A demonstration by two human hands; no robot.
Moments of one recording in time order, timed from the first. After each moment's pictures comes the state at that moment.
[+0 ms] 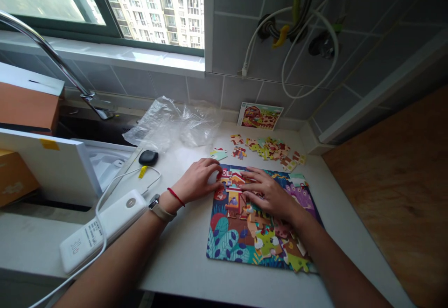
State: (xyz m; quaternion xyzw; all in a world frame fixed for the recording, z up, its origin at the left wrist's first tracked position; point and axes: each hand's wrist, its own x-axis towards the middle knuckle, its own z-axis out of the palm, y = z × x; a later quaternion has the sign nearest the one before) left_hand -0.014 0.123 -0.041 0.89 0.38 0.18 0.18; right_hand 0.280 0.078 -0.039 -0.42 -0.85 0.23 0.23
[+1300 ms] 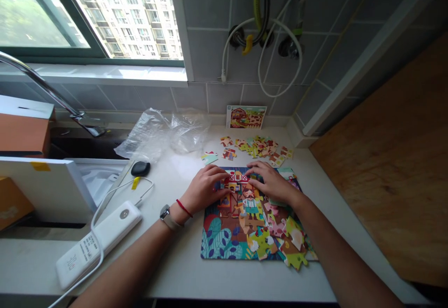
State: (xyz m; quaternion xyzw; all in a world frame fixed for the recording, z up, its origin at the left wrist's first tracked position) left_hand 0.029 0.111 -0.049 0.89 0.30 0.30 0.16; right_hand 0.317 0.091 -0.042 -0.51 -0.80 0.23 0.19
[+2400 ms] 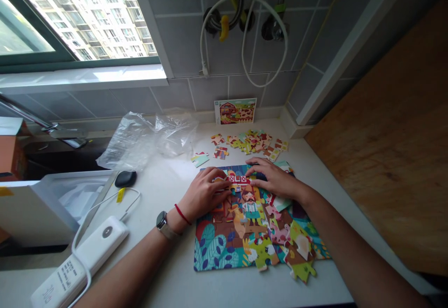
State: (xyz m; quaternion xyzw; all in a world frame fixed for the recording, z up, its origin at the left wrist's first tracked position) left_hand 0.051 0.109 -0.052 0.92 0.27 0.25 0.13; right_hand 0.346 0.090 -0.041 -0.49 -0.80 0.29 0.20
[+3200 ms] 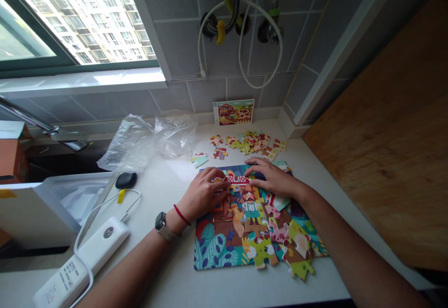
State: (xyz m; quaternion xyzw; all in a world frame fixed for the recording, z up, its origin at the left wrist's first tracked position) left_hand 0.051 0.108 -0.049 0.92 0.27 0.24 0.13; right_hand 0.348 0.089 -0.040 -0.49 -0.80 0.28 0.20
